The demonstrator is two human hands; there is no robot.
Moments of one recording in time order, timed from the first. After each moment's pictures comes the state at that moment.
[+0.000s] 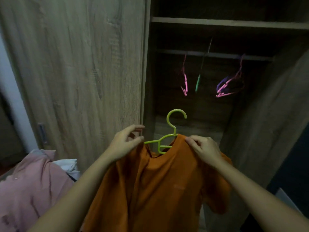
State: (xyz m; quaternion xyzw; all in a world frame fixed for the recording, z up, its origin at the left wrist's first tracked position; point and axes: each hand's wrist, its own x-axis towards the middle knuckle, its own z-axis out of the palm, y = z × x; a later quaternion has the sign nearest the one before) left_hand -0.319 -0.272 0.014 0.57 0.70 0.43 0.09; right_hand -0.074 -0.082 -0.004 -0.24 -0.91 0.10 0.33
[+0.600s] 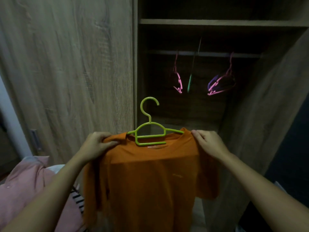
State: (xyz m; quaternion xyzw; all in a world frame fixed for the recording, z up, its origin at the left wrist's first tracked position) left_hand -0.372 -0.293 0.010 0.58 0.72 0.39 0.00; right_hand -0.048 -0.065 0.016 -0.32 -0.89 0.13 0.30
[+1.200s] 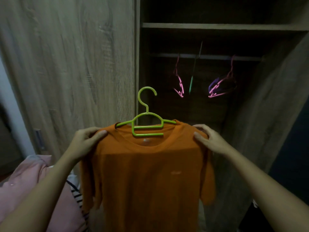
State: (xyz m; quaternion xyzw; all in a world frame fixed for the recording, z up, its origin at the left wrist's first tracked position) left_hand -0.378 -0.317 0.020 0.53 0.68 0.51 -0.02; right_hand -0.039 -0.064 0.035 -0.34 -0.86 0.31 0.23
